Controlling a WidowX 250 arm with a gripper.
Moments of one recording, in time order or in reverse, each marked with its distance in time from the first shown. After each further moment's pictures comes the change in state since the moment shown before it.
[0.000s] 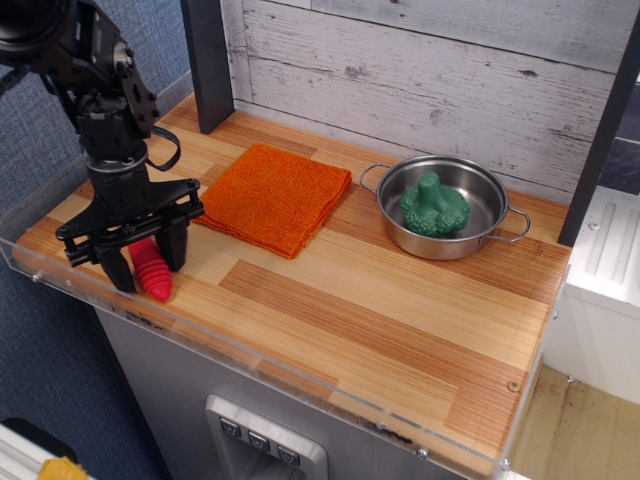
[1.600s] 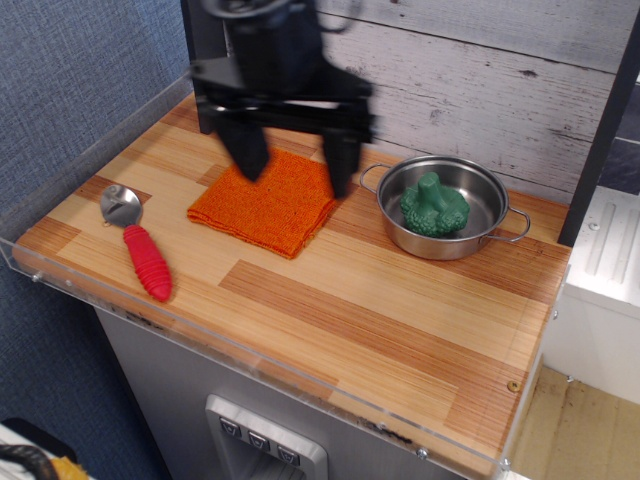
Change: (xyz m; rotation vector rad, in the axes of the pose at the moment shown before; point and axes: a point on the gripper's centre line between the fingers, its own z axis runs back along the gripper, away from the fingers) arm -0.117 -0.079 0.142 -0.257 -0.101 -1.056
